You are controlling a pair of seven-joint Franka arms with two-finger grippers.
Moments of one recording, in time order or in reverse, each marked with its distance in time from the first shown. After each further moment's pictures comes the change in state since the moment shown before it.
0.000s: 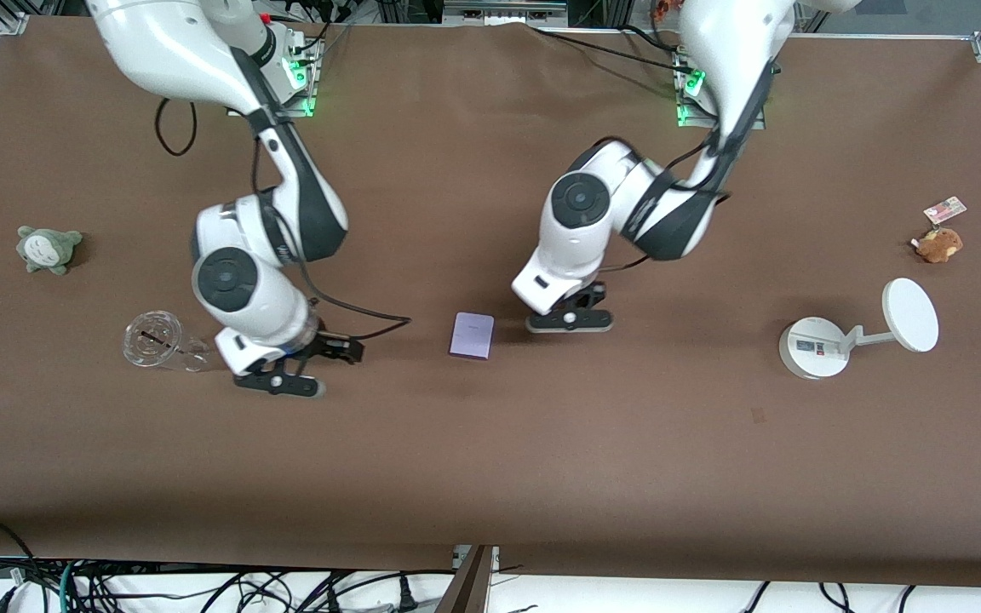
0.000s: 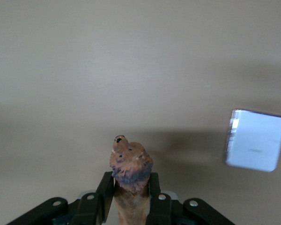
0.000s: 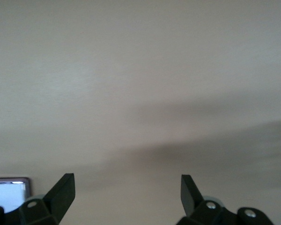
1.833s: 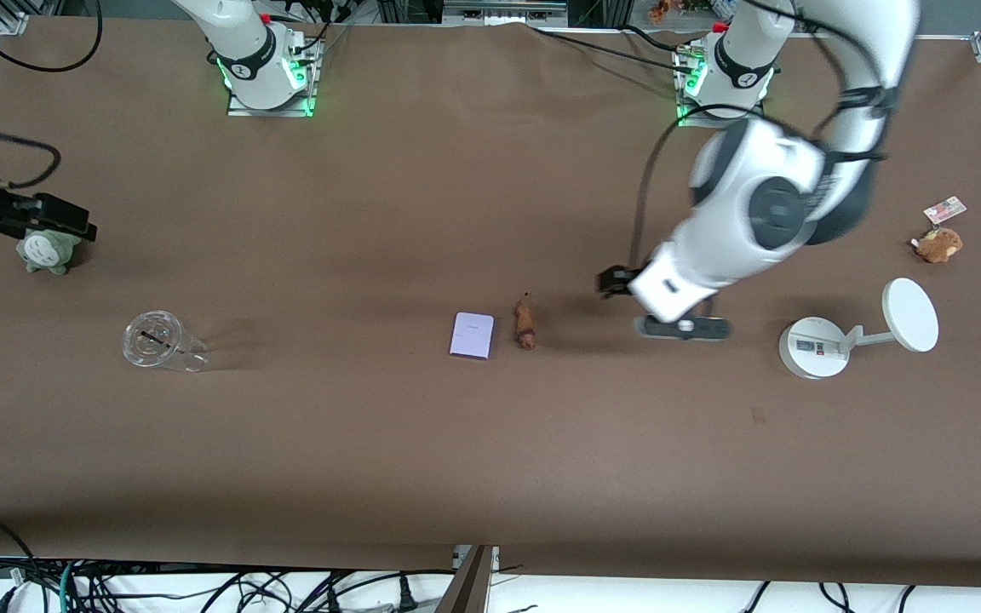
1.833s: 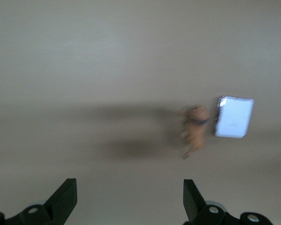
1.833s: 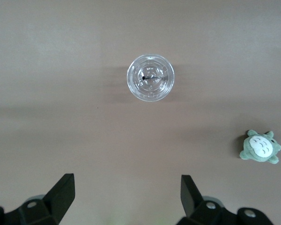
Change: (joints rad) left arm 0.180 -0.100 -0.046 -0.047 -0.277 0.005 0.322; right arm -0.420 -0.489 -0.022 -0.005 -0.029 -0.653 -0.579
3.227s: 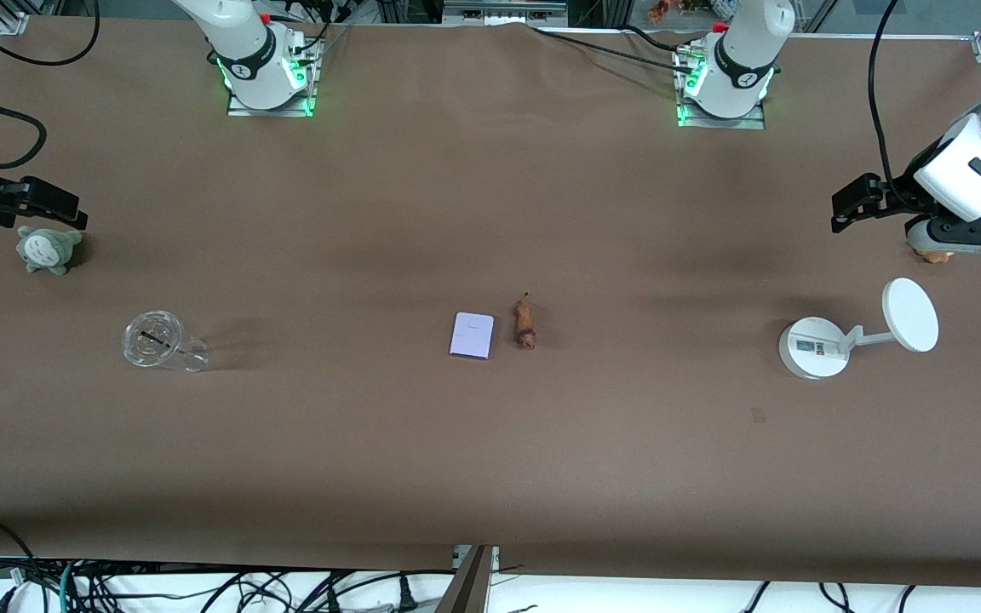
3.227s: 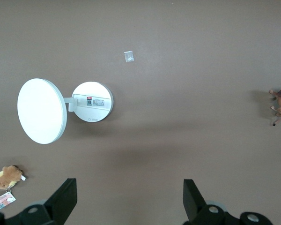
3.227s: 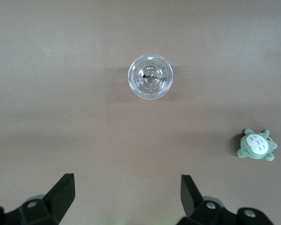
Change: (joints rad) left arm 0.340 -0.391 0.065 0.007 0.175 -0.458 0.384; right arm 0.000 -0.055 0.000 0.000 0.000 -0.022 0.000
